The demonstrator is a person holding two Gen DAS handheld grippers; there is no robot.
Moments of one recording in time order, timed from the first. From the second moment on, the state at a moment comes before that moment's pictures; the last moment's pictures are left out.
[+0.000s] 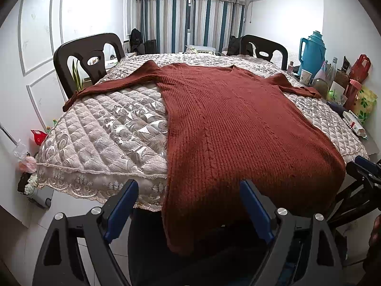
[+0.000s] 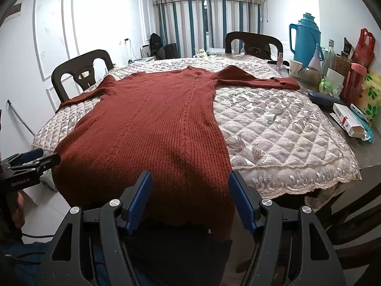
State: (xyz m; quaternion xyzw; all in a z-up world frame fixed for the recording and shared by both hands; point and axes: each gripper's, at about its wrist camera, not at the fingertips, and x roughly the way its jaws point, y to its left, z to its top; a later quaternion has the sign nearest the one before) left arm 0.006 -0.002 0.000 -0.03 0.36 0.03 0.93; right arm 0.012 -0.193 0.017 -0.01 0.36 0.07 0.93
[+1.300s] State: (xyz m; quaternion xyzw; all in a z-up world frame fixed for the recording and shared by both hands) left arm 0.006 -0.005 0.003 -0.03 0.36 0.02 0.93; right arm 0.012 -0.196 0.017 -0.01 0.36 0.06 0.93
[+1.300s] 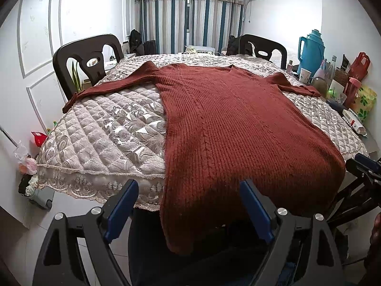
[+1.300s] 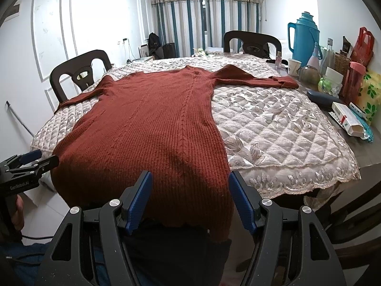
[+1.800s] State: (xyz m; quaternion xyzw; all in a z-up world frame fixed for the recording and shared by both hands) left arm 0.006 -0.006 0.002 -0.03 0.37 0.02 0.93; right arm 0.013 -0.197 0.017 0.00 0.36 0.06 0.93
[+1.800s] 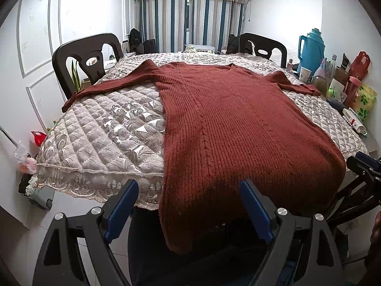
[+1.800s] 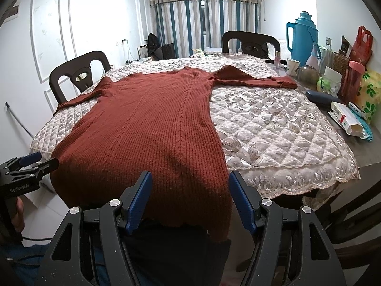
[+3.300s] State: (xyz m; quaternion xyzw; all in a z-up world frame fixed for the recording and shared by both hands) left arm 0.013 -0.007 0.005 -0.02 0.37 0.02 0.93; right arm 0.016 -0.197 0.019 0.00 0.36 0.06 0.93
